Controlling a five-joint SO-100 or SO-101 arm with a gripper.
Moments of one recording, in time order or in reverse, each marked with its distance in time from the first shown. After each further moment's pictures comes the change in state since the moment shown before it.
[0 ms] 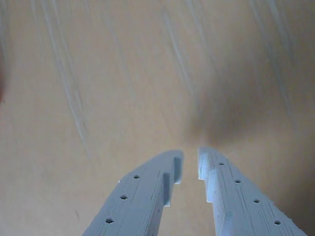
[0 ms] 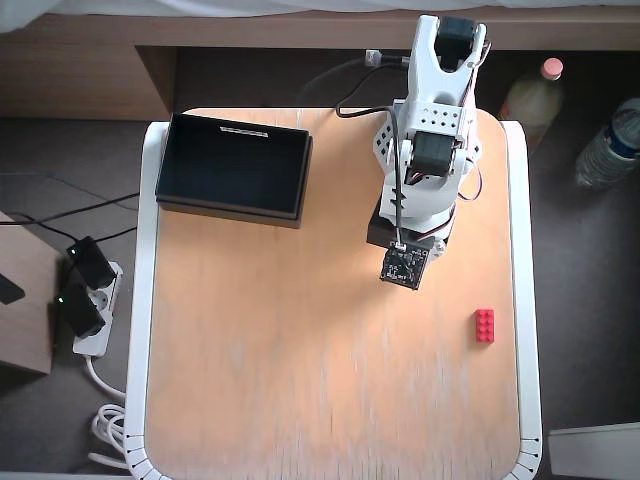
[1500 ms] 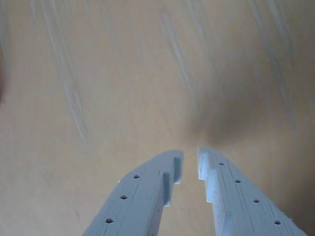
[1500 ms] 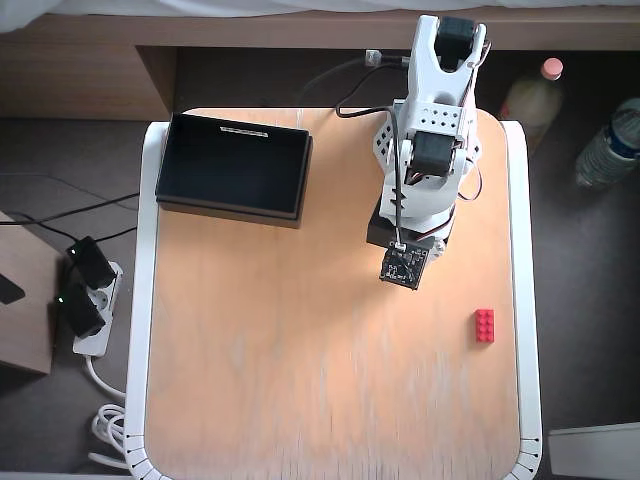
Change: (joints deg) arm 0.0 0.0 0.0 0.0 0.4
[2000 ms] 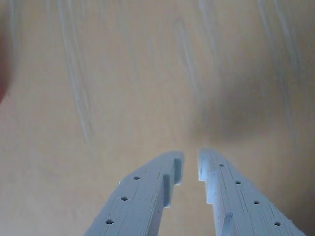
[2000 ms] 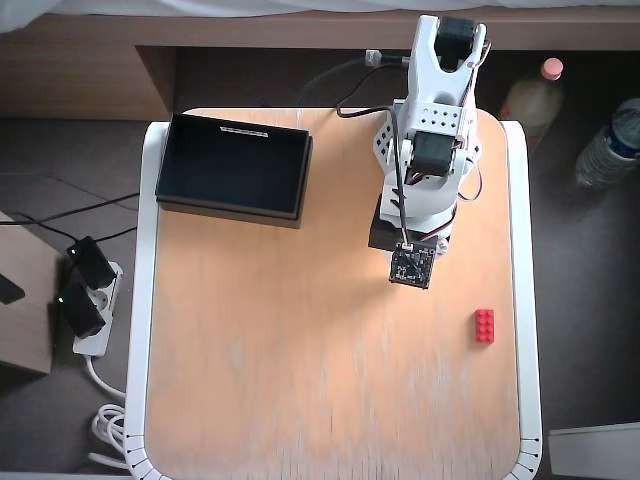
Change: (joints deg) arm 0.0 -0.4 -0.6 -0.2 5.2
